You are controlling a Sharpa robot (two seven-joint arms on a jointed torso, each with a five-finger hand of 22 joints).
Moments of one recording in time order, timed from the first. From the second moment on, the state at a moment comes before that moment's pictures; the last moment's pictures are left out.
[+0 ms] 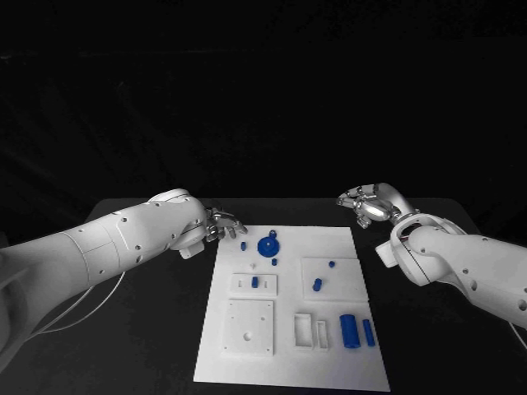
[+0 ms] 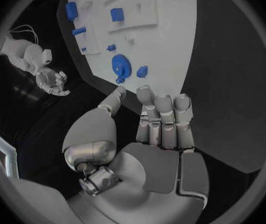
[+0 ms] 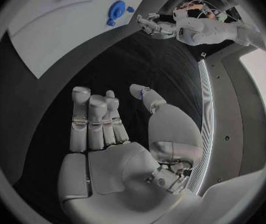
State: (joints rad) left arm 1.35 -0.47 -0.11 0.91 -0.93 0.03 -0.41; left_hand 0.73 -0.12 0.48 -0.17 0.07 1.02 0.05 0.19 0.87 1.30 -0.06 0.96 0.69 1.17 -0.17 1.32 0.57 0.12 0.84 -0.10 1.26 1.05; right arm 1.22 -0.73 -0.01 1.24 -0.78 -0.55 0.08; right_hand 0.83 -0.11 0.42 -0.17 0.76 0.87 0.14 0.27 0.46 1.03 0.04 1.13 1.07 1.24 -0.08 1.19 0.98 0.20 1.15 -0.02 0.86 1.31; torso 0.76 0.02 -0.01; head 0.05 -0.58
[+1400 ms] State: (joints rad) left arm 1.31 -0.41 -0.11 0.81 -0.98 0.09 -0.39; left_hand 0.74 -0.12 0.48 -0.14 0.06 1.00 0.06 0.19 0.86 1.30 -0.06 0.95 0.69 1.17 -0.16 1.32 0.57 0.12 0.84 -0.10 1.26 1.05; right arm 1.22 -0.73 -0.01 1.24 -0.78 -0.55 0.08; right_hand 0.83 -0.11 0.42 -0.17 0.76 0.87 0.14 0.27 0.46 1.03 0.04 1.13 1.07 1.24 -0.08 1.19 0.98 0.20 1.15 -0.02 0.86 1.31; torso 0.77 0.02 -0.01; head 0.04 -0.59
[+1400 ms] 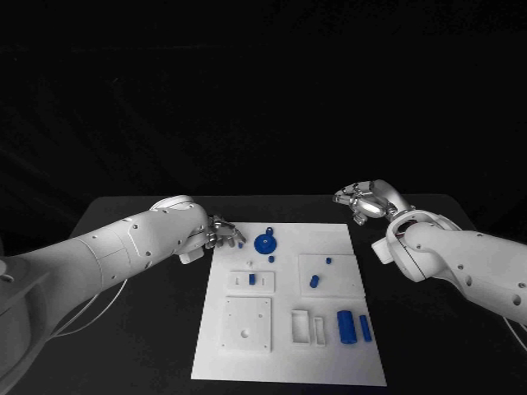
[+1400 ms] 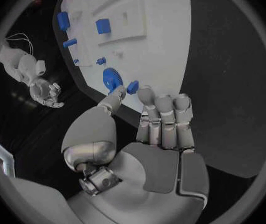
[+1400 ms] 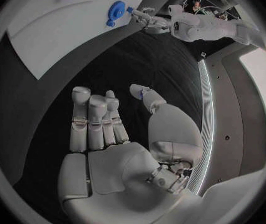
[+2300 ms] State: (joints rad) left arm 1.31 -0.41 -0.11 0.80 -0.94 0.09 -0.36; left_hand 0.83 0.02 0.47 -0.22 0.10 1.00 0.06 0.20 0.84 1.30 -0.06 0.95 0.70 1.16 -0.16 1.34 0.57 0.11 0.83 -0.10 1.27 1.06; right arm 1.22 -0.73 -0.01 1.25 -0.78 -0.55 0.08; right_hand 0.83 -0.11 0.42 -0.17 0.76 0.87 0.14 0.27 0.46 1.03 0.04 1.13 1.07 1.24 -0.08 1.19 0.98 0.20 1.16 -0.02 0.86 1.31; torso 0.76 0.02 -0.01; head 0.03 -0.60
